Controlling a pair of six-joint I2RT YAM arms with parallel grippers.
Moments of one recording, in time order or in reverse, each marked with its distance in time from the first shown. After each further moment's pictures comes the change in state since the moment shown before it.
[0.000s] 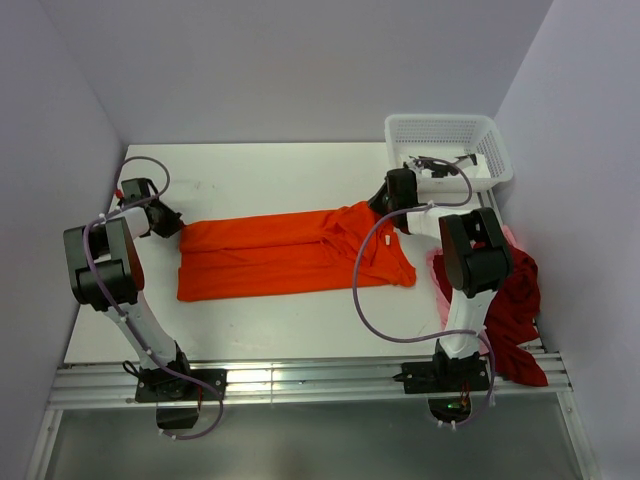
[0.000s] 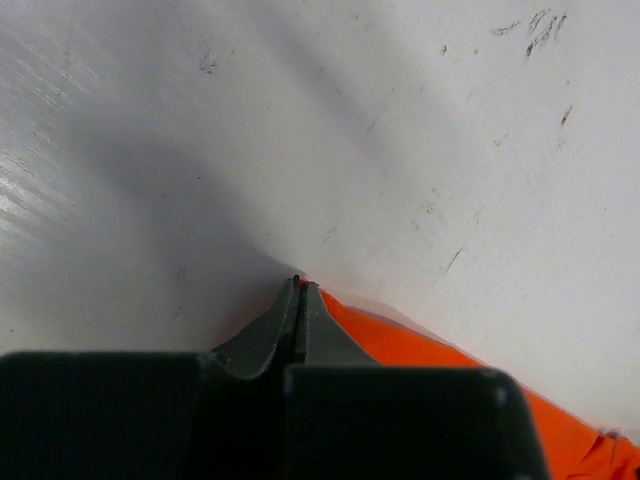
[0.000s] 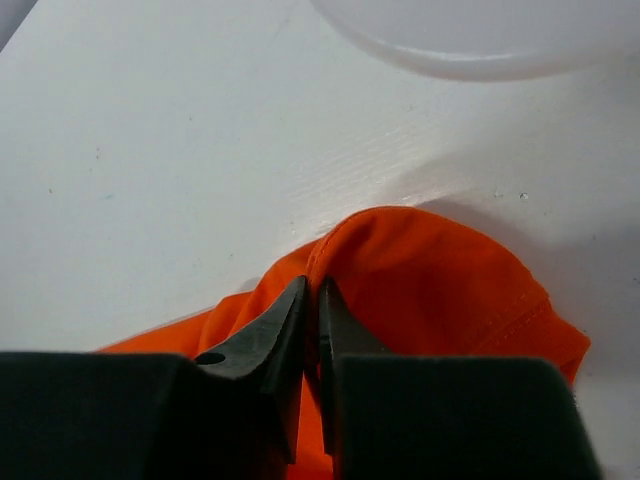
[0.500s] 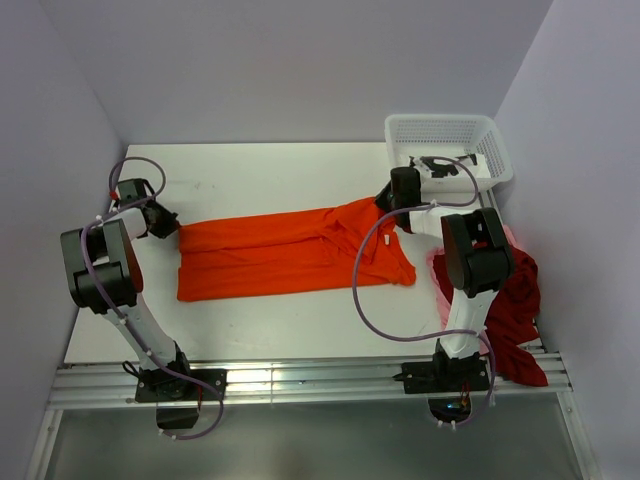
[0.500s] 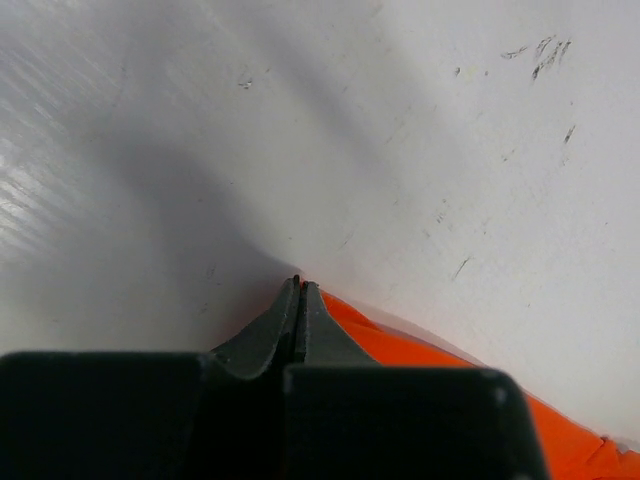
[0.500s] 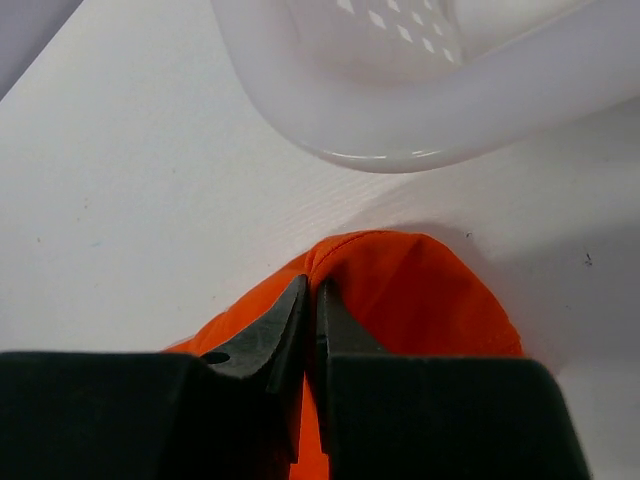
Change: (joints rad) left arm 0.018 -0.019 -0.006 -0.005 -0.024 0.000; right arm -0.019 -0.002 0.001 0.030 0.073 -0.012
